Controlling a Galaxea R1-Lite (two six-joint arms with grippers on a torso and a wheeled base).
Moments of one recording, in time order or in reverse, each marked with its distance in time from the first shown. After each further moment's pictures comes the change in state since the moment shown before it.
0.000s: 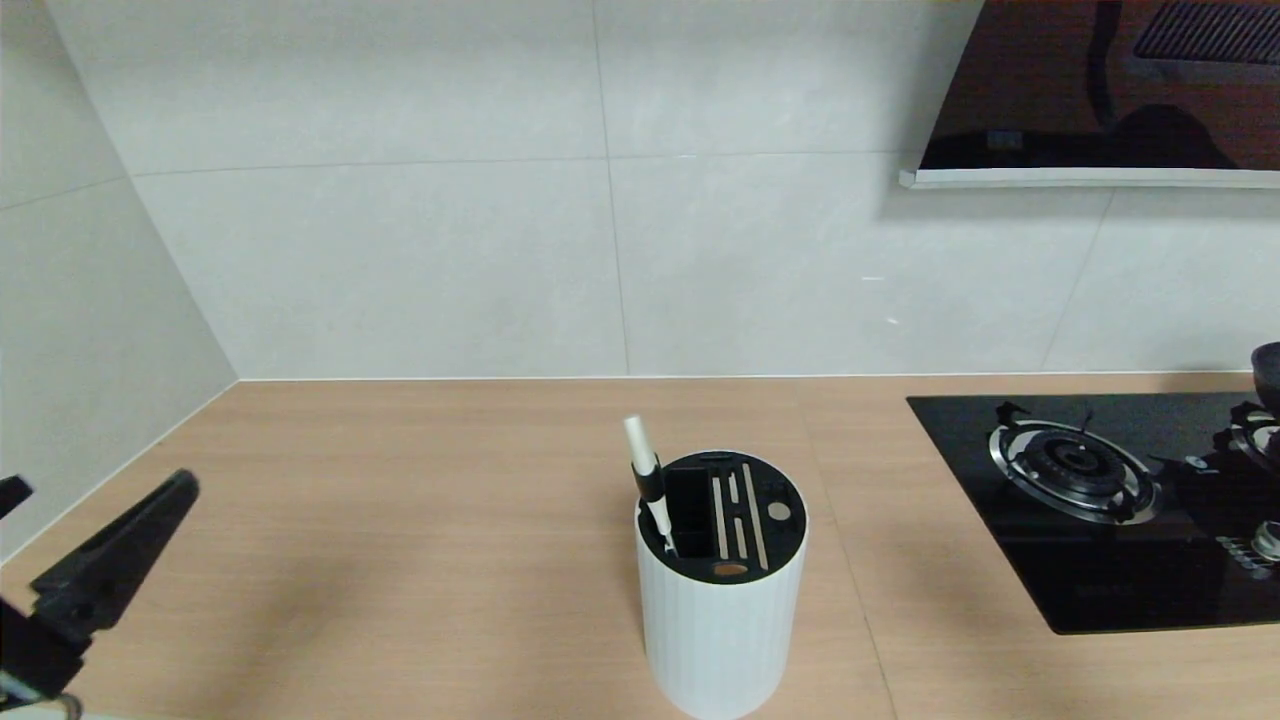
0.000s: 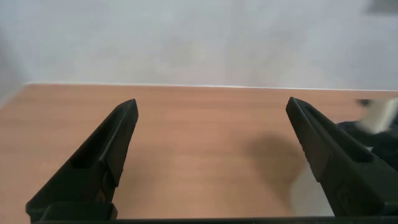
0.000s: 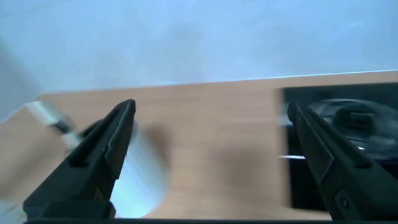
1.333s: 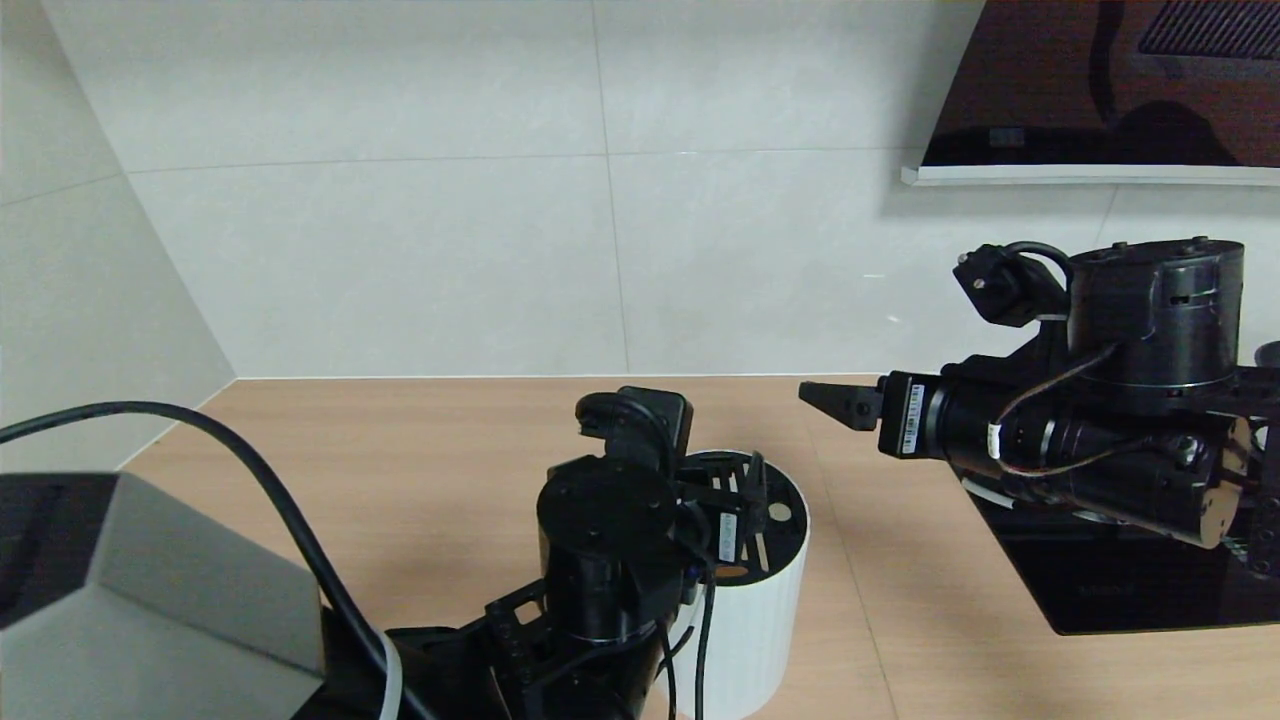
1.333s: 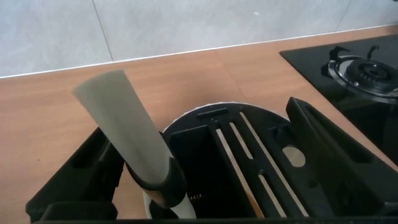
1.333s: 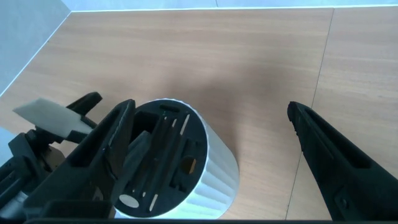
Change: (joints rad) left arm -0.506 1.220 -0.432 -0.629 0.198 -0.079; right arm 0.320 0.964 -0.492 -0.127 0.061 0.180
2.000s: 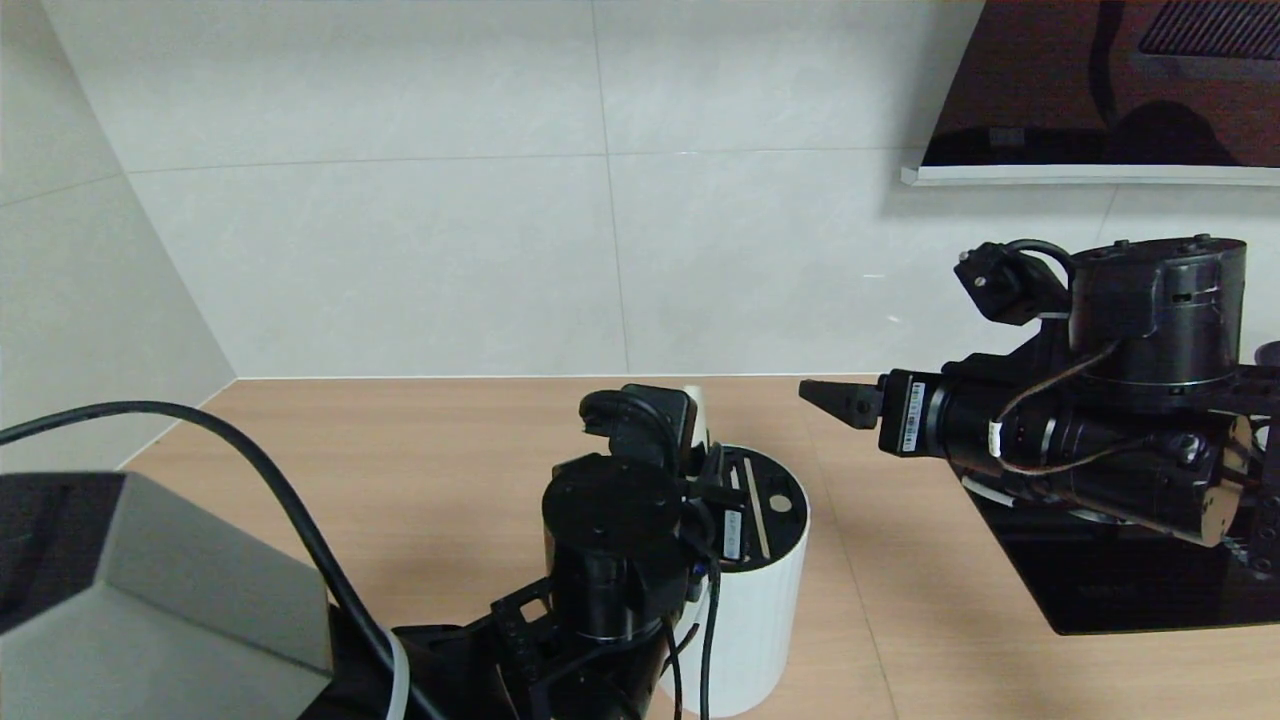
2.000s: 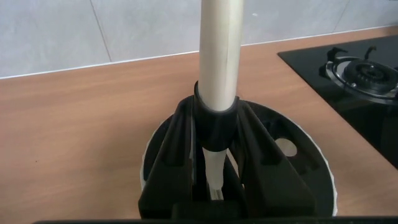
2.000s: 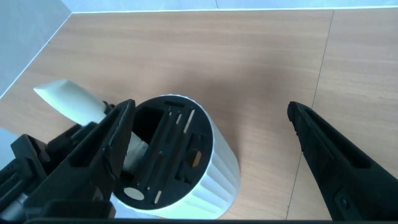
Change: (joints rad) left arm 0.000 0.007 -0.014 -0.001 0.001 -0.003; right arm 0.000 -0.001 -0.002 0.000 0.001 0.000
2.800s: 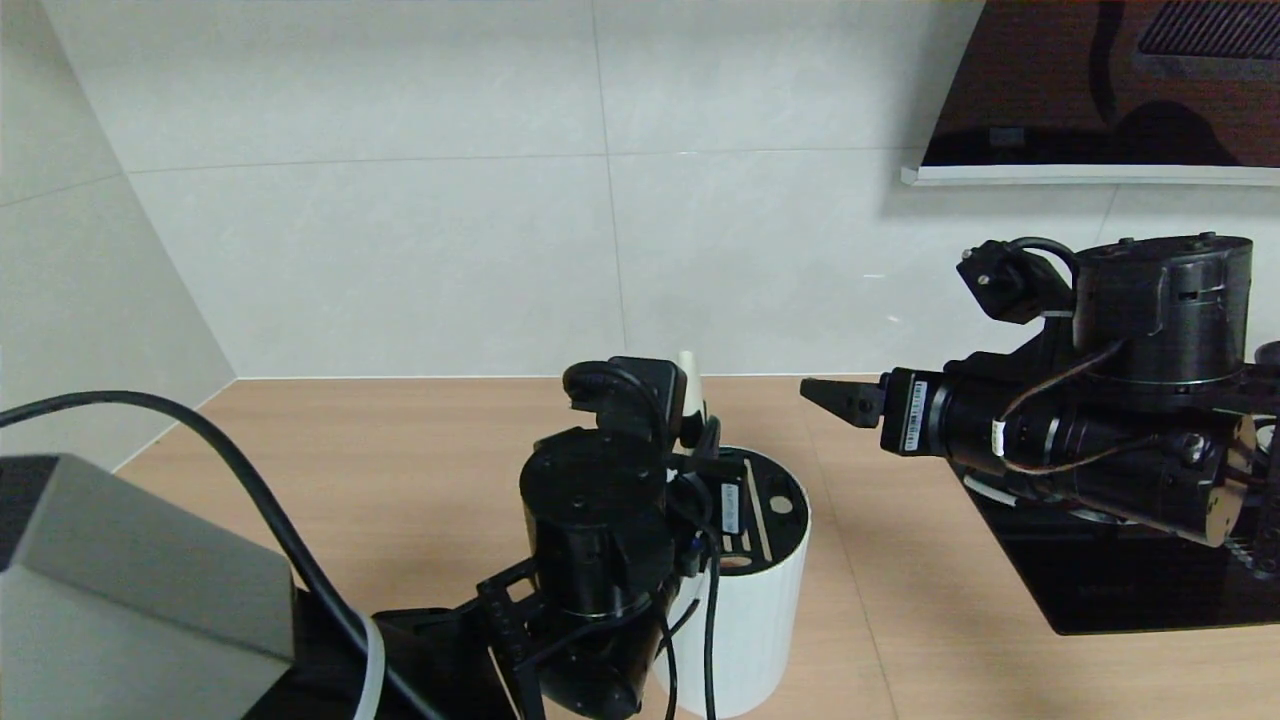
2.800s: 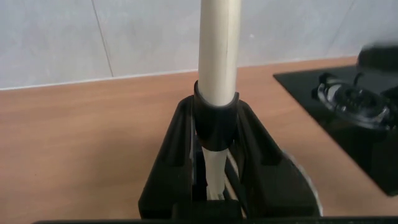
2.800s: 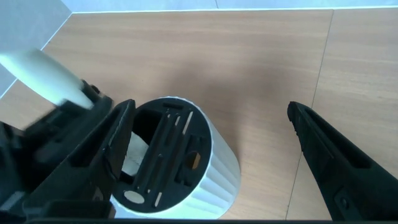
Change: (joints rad) left arm 0.006 -0.026 -0.027 0.000 -0.001 0.001; right arm 0.000 -0.004 0.000 0.001 0.000 0.000
